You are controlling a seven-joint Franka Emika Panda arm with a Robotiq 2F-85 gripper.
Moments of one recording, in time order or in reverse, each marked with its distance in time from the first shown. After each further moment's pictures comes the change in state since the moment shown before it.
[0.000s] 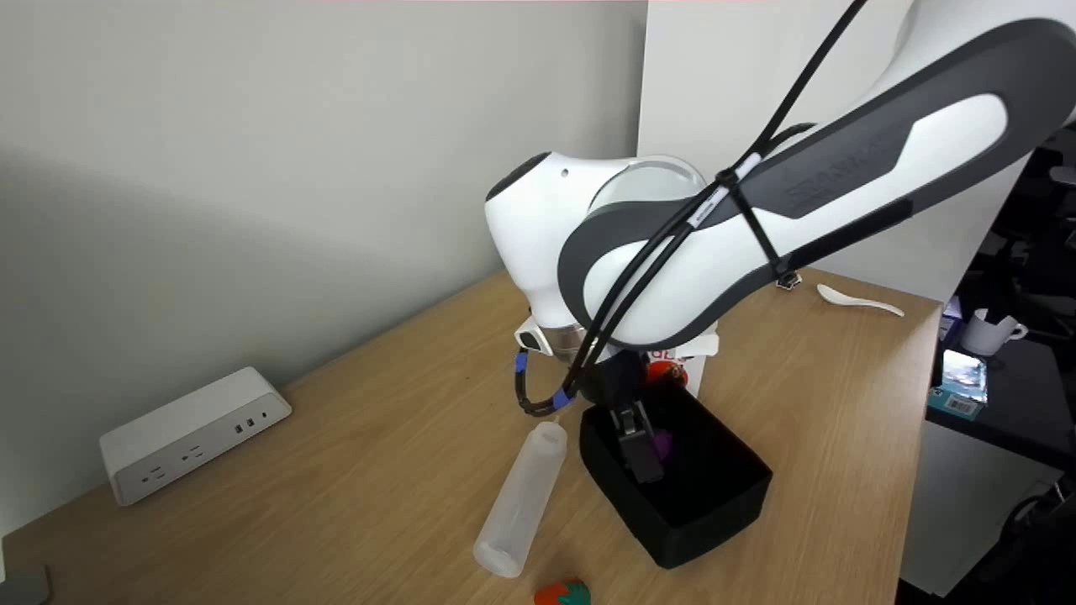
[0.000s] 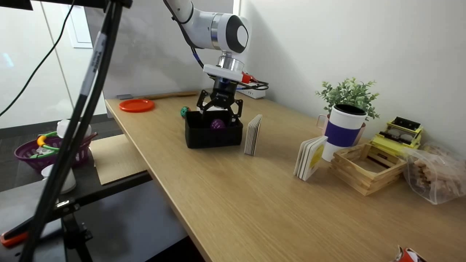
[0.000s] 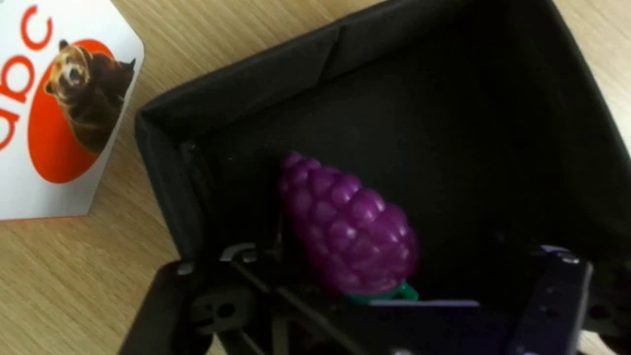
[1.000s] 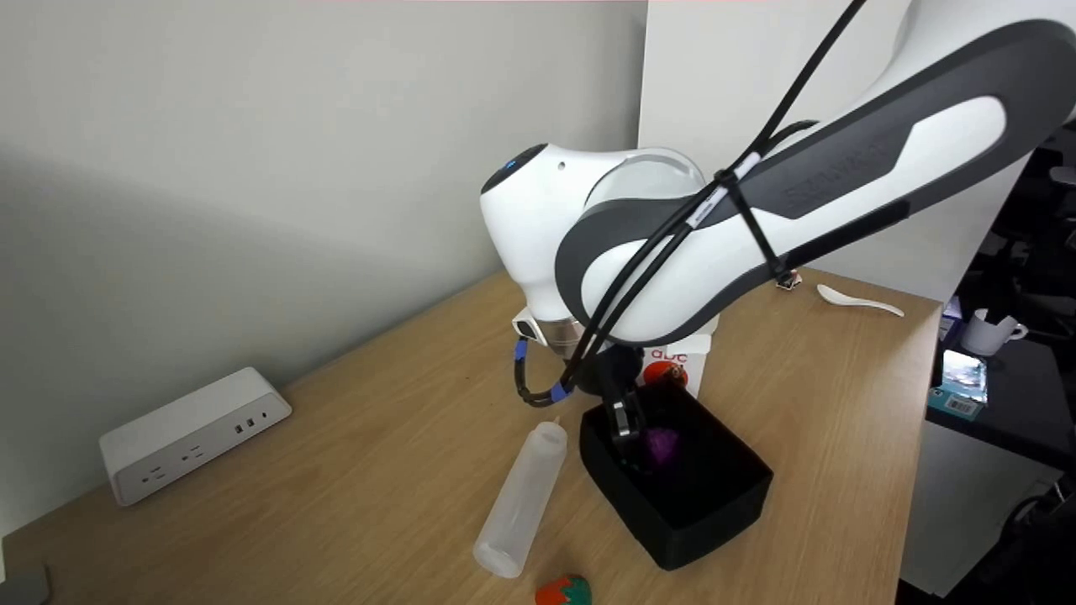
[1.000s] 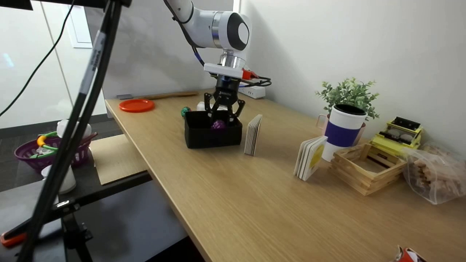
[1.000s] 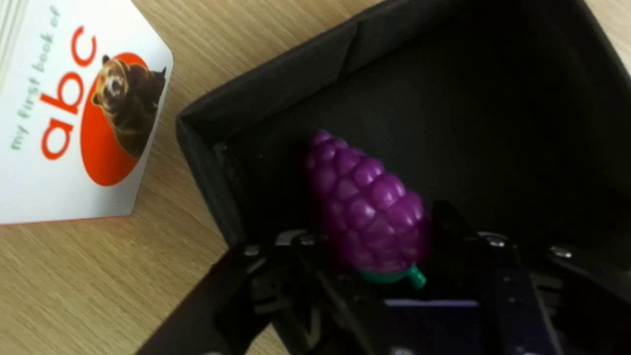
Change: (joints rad) arm 0.010 0.003 -0.014 0.023 -0.029 0.004 0.074
